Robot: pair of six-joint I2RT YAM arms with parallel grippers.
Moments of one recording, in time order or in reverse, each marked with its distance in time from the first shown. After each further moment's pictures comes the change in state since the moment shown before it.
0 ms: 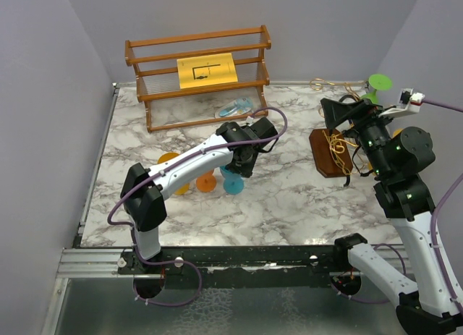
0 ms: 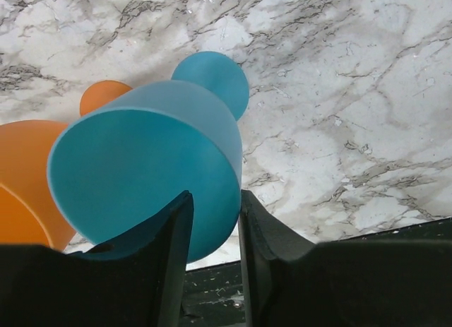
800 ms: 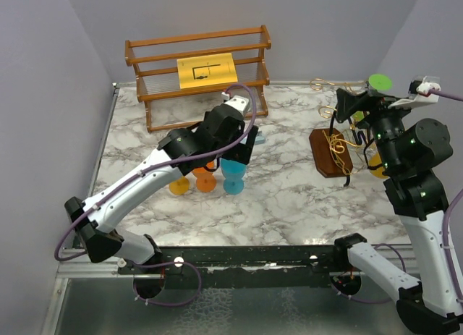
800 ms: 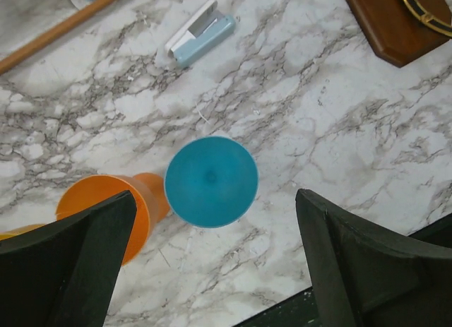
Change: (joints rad) left arm 0.029 -0.373 -0.125 0.270 -0.052 0.143; right arm 0.005 0.048 0.150 -0.087 0.126 -0.286
